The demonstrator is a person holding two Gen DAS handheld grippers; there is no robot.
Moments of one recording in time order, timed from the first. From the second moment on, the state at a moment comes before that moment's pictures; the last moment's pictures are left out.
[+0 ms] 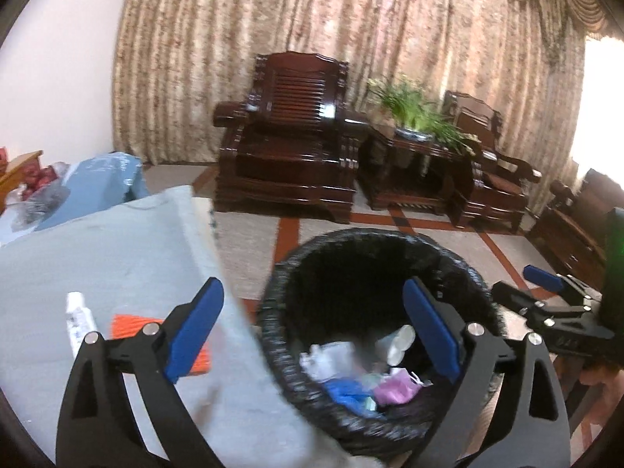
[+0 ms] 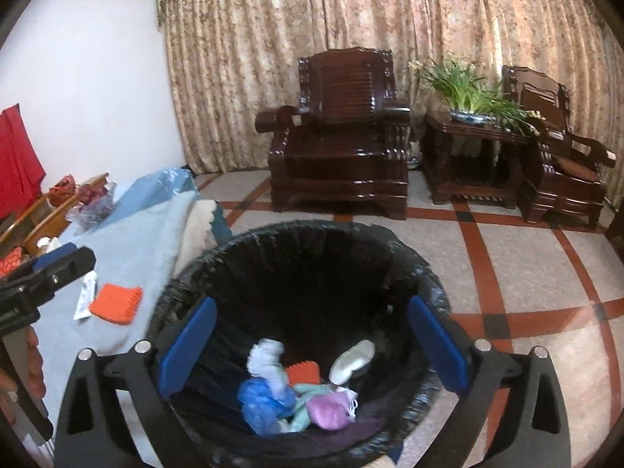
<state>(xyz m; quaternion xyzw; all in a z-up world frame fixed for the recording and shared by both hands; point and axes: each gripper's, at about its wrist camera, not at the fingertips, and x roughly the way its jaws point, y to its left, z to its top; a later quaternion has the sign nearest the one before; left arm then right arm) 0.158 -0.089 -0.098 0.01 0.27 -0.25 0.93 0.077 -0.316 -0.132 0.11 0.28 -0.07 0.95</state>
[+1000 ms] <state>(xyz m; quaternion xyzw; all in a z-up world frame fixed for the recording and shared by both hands) 0.166 0.139 -0.101 -0.01 0.26 -0.02 0.97 0.173 -0.097 -0.129 0.05 0.27 0.13 0.95</state>
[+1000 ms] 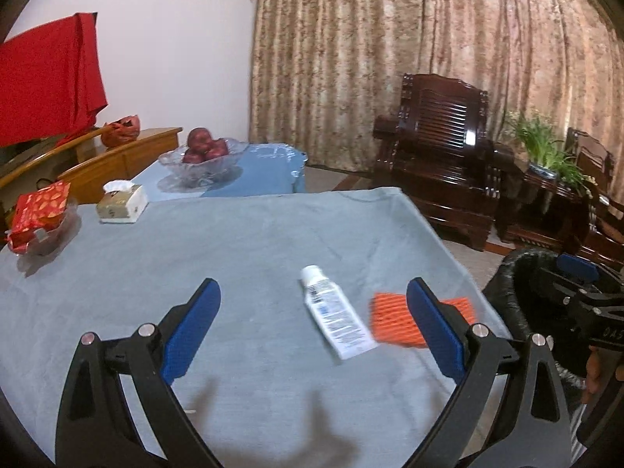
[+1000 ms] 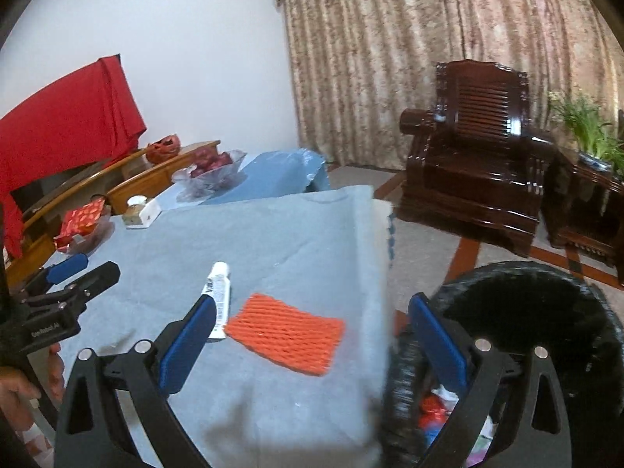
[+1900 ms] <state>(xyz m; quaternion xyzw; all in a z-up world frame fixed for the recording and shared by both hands) 0.191 0.162 -0.146 -0.01 0.30 0.00 0.95 0.241 -0.045 -0.215 0.03 0.38 0.13 0.92</state>
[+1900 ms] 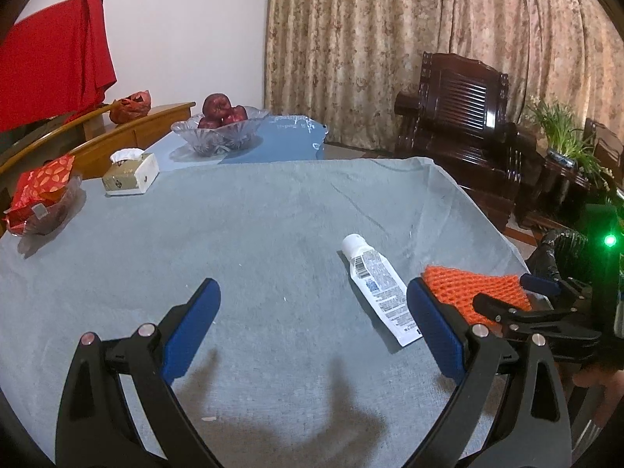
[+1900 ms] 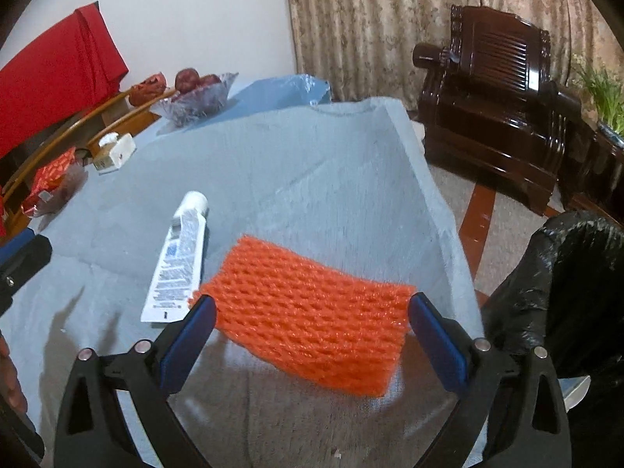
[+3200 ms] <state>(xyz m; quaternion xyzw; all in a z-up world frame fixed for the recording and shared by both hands) 0.246 0.127 -0.173 -0.02 0.34 -0.01 0.94 0.278 -0.056 -0.213 0.04 0.39 0.14 0.91</state>
